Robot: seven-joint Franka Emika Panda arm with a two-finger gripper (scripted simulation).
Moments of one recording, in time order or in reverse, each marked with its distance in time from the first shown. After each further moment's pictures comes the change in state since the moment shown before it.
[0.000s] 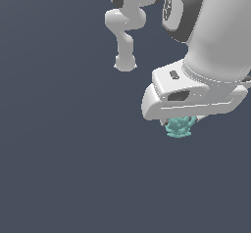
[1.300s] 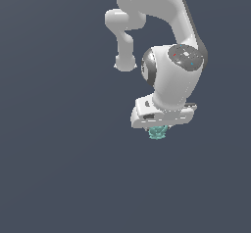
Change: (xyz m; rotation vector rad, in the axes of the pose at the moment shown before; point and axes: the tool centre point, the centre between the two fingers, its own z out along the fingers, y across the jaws) arm -0.063 0.011 0.145 0.000 0.001 0.000
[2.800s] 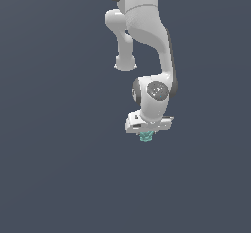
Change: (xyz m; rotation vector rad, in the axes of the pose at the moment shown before) arm -0.057 0.011 0.146 -0.001 0.000 0.000
